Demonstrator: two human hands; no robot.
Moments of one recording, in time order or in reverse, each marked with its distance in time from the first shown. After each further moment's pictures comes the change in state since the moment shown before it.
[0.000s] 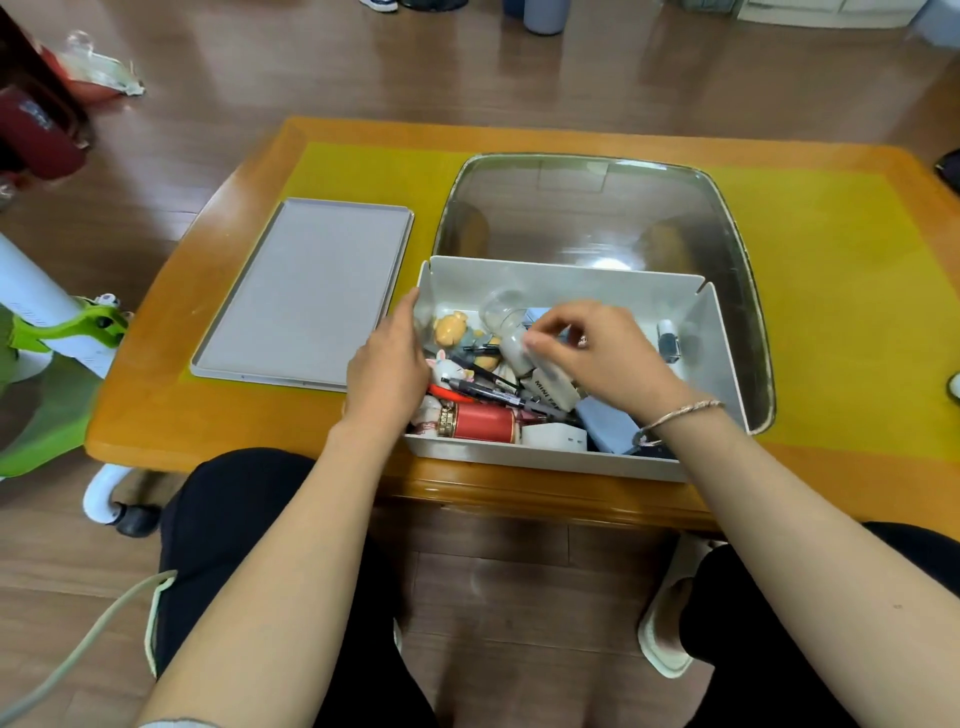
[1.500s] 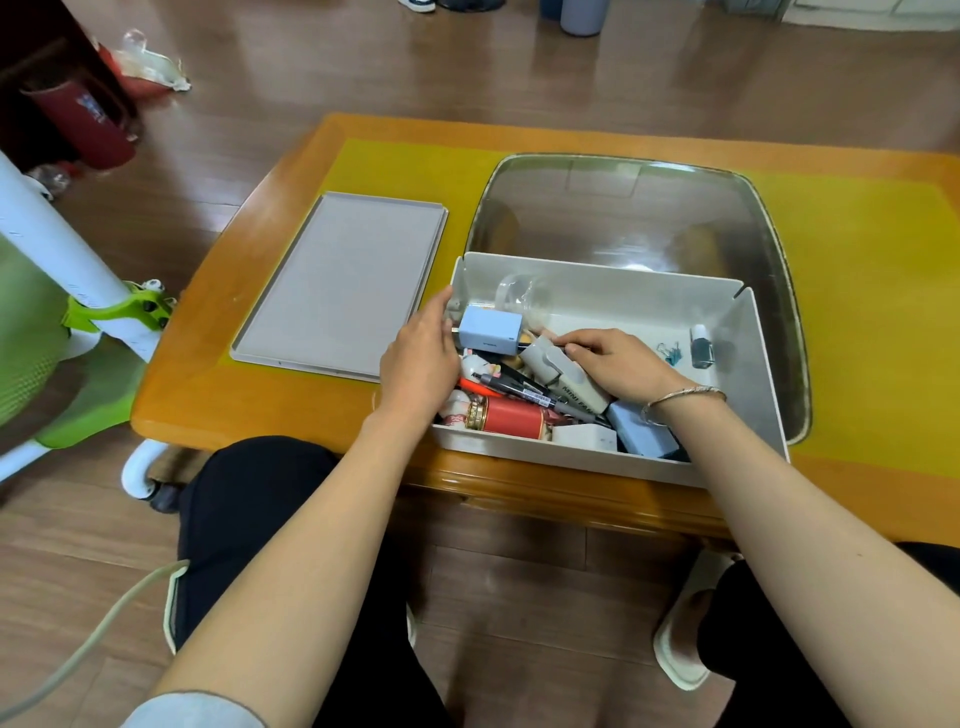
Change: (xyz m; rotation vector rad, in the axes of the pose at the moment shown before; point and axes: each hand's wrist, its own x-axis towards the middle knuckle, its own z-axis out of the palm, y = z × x) left_hand 0.003 -0.012 0.011 -0.129 0.018 -0.072; right_hand 0.023 0.044 0.031 -0.009 -0.261 0.180
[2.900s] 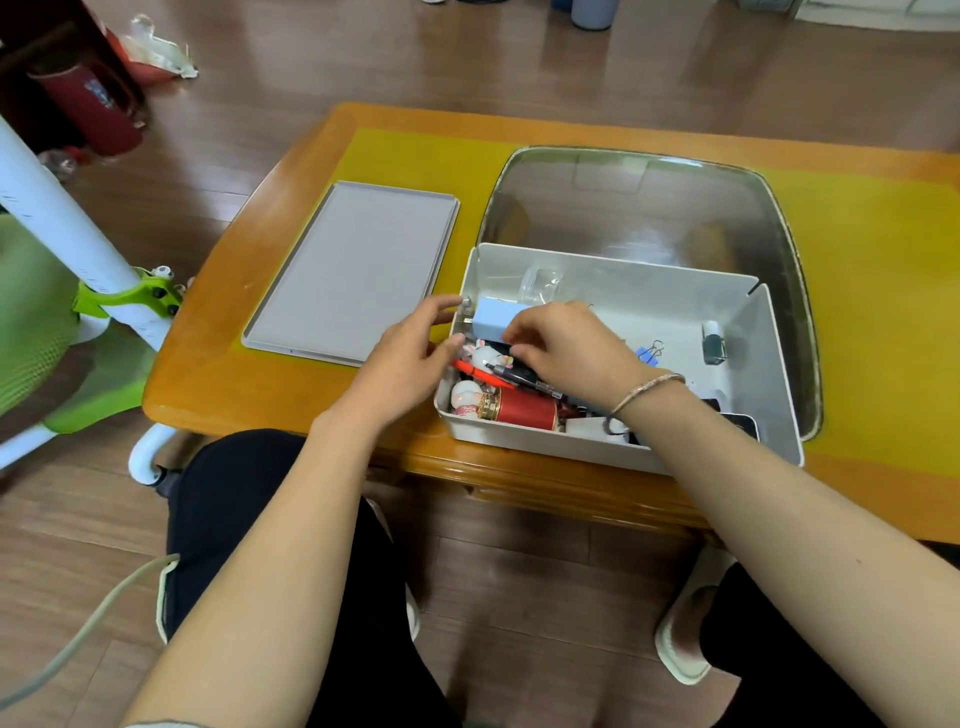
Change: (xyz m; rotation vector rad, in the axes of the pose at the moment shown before) left_hand -0.011 -0.015 -0.045 -0.266 -0.312 0.092; right_hand -0.012 -0.084 0.014 -0.226 0.104 -0.290
